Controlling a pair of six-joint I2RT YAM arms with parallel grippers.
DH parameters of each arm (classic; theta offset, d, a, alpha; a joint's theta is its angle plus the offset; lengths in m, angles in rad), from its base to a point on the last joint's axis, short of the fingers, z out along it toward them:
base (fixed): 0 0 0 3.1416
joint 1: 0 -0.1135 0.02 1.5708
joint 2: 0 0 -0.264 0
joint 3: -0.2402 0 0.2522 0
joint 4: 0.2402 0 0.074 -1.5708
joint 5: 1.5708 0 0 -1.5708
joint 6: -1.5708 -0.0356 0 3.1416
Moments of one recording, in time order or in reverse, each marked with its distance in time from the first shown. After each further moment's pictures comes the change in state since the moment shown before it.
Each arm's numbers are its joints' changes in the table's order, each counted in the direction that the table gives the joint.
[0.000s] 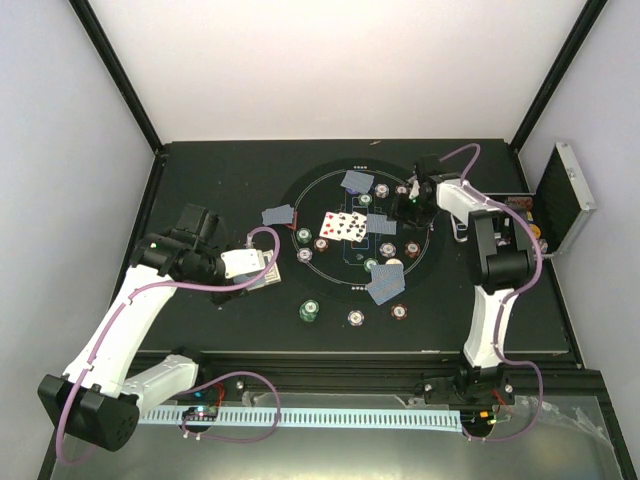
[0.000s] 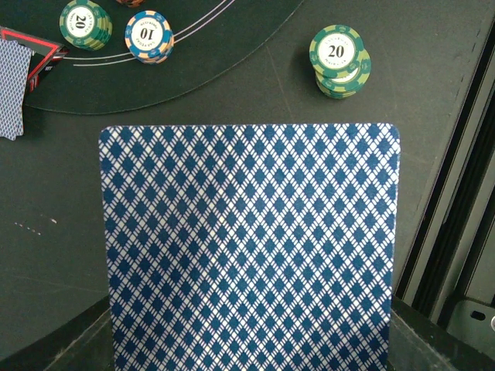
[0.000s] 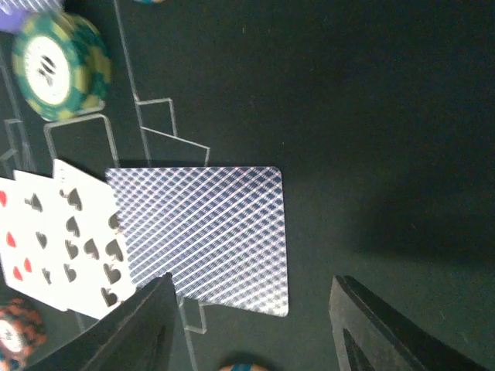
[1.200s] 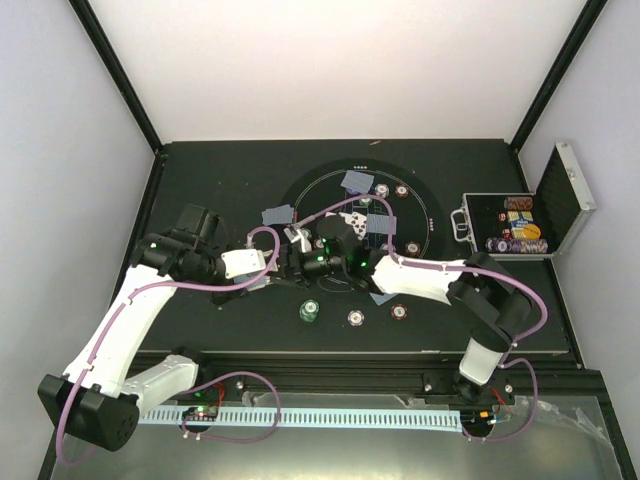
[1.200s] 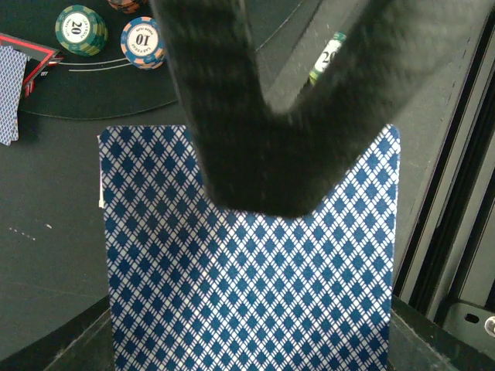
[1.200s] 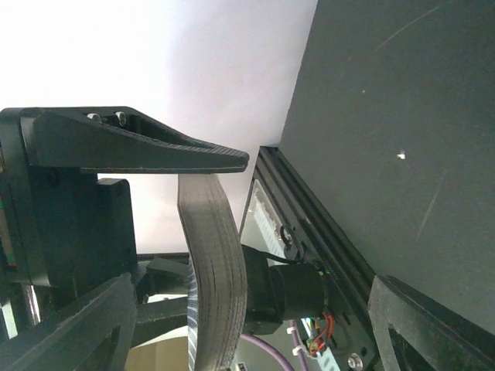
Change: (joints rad) left arm 0.000 0.001 0.000 0.002 0.017 0.004; right arm -0.750 -0.345 0.459 -1.022 -0.360 -0.707
